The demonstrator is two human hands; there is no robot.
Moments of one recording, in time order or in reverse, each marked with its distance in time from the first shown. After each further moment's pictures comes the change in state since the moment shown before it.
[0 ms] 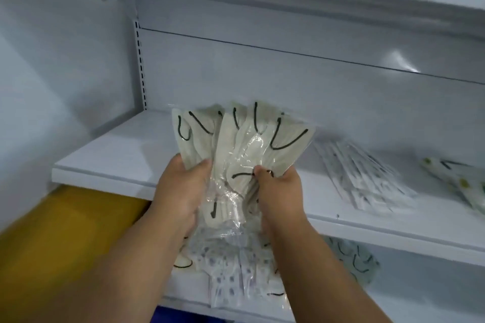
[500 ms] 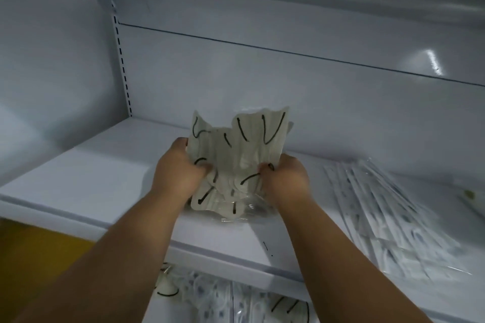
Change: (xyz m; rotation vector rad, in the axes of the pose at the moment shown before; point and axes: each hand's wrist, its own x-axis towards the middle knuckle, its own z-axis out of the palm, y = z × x) left_hand 0.130 -0.014 0.052 0.645 0.029 0.240; right_hand 0.155 -0.009 -0.002 -0.825 -0.167 -0.189
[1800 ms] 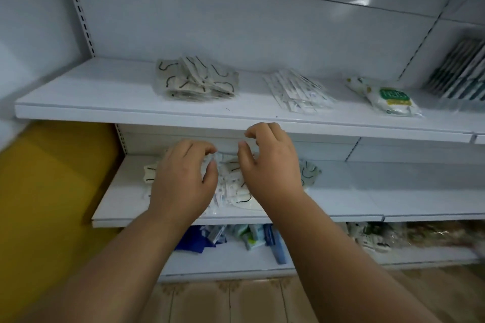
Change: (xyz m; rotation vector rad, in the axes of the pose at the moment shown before) left_hand -0.299 -0.033 -0.072 0.201 -0.069 0.627; right_hand -0.325 0.026 -0.014 -0.176 0.451 -0.361
